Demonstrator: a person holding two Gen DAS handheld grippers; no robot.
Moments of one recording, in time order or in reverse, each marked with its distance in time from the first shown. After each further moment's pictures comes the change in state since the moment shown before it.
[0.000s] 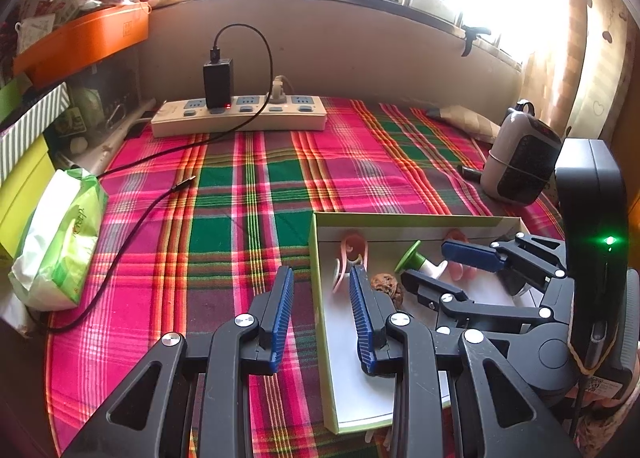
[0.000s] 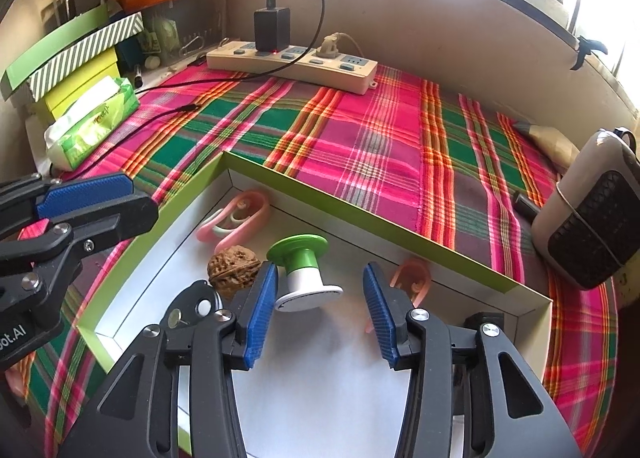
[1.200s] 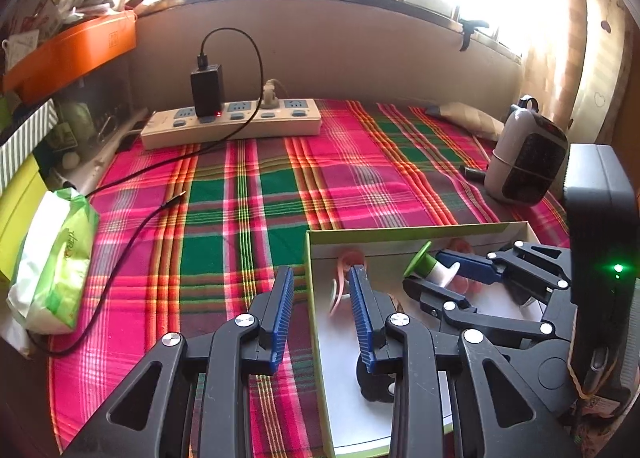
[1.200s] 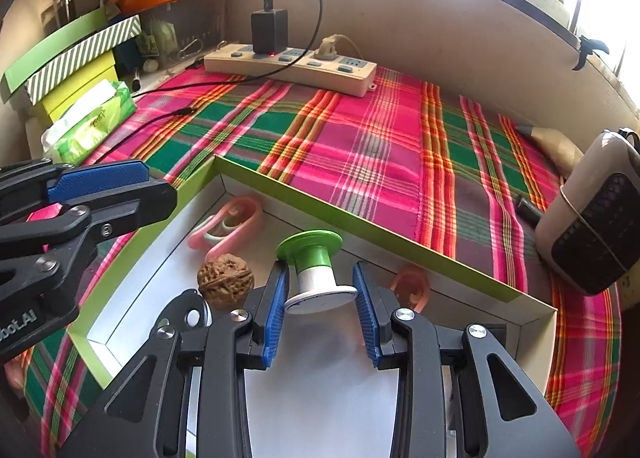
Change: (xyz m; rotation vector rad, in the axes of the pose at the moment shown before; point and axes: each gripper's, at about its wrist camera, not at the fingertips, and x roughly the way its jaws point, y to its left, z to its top) left arm 0.016 -0.003 0.012 0.034 0.006 0.003; right arm 0.008 -0.005 0.003 -0.005 -0.003 0.005
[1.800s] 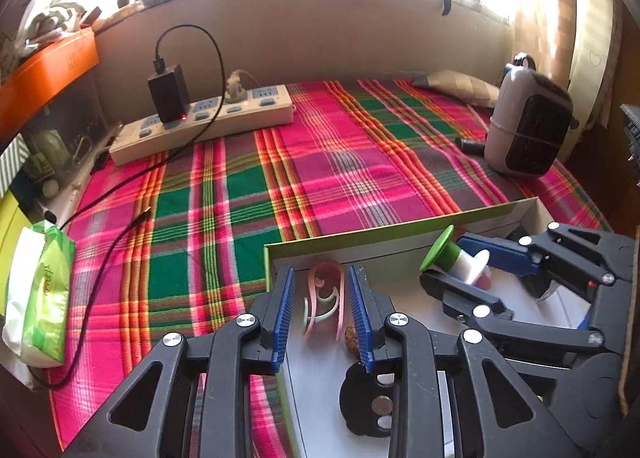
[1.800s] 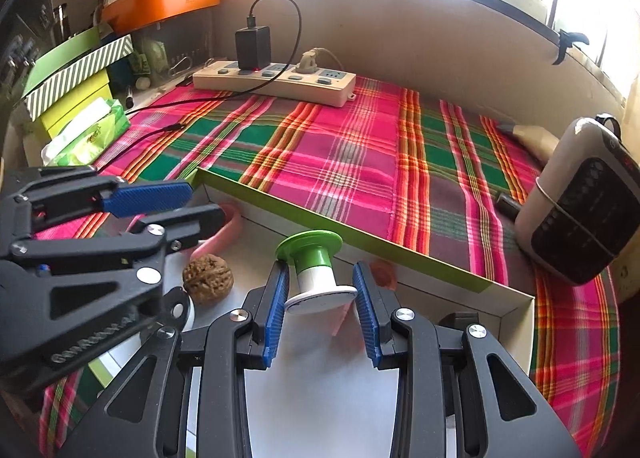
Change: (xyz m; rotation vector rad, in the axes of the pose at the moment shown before) left arm 0.027 -0.026 0.009 0.108 0.052 0.012; right arm -0.014 -0.014 -0.005 0.038 -0.058 -0.016
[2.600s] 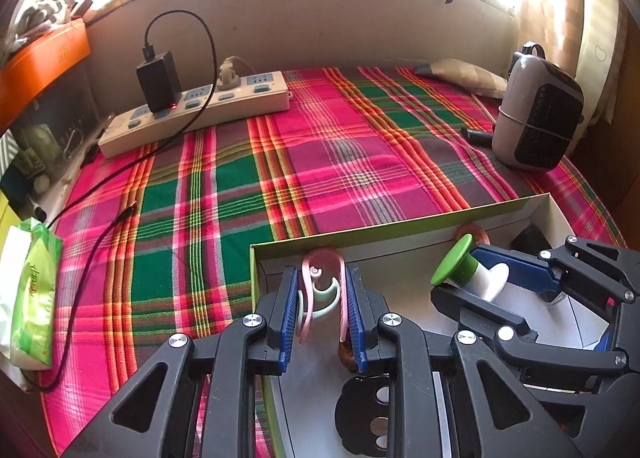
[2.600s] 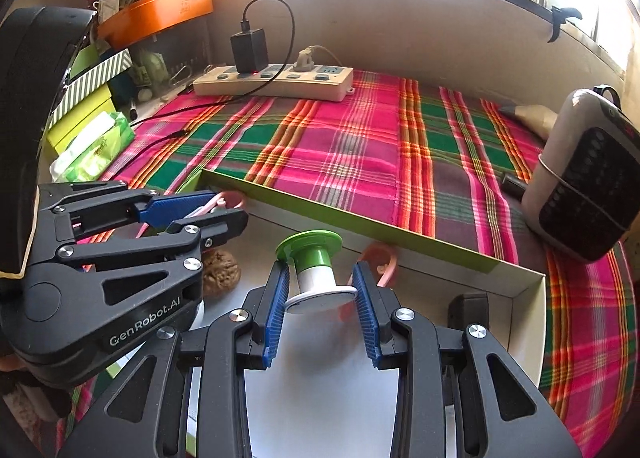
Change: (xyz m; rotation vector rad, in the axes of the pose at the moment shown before) left arm 0.021 -0.005 0.001 0.005 0.040 0.009; right arm -0.001 -0.008 -0.005 0.070 0.008 0.049
